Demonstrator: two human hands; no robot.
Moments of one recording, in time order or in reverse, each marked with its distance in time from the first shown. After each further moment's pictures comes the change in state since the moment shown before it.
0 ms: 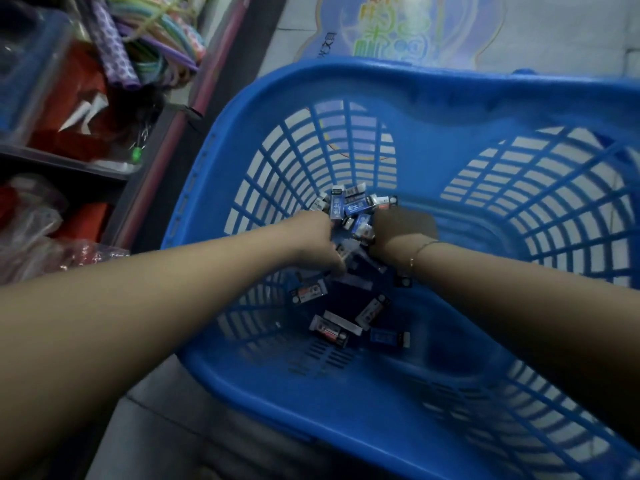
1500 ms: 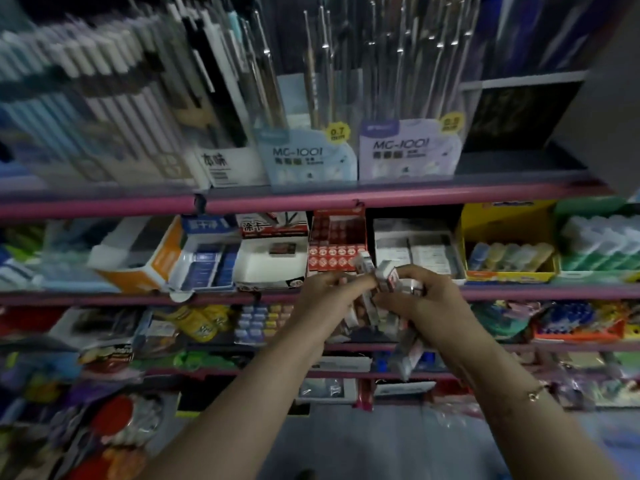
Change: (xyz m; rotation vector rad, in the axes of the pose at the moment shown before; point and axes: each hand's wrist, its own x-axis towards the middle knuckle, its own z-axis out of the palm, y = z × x) left_hand -1.058 -0.165 -0.171 -1.787 1.262 -0.657; right_hand -0.755 -0.533 -0.621 0.779 -0.684 -1.030
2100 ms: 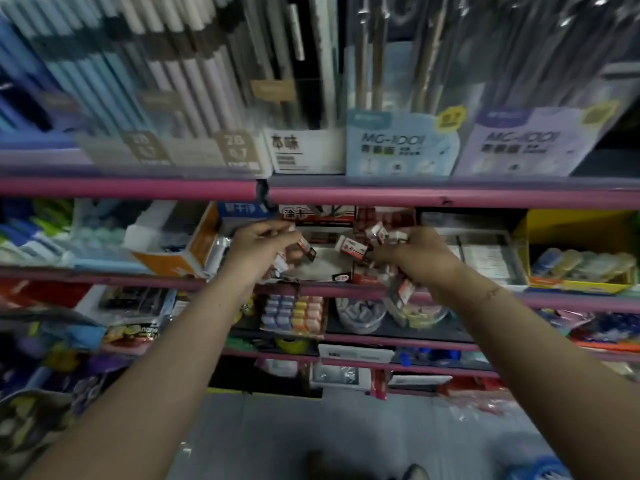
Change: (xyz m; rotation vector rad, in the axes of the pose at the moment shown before) left_hand 0.065 -0.010 -0.149 -0.060 0.262 0.146; right_hand 0.091 -0.020 0.066 -0.196 0.016 0.139
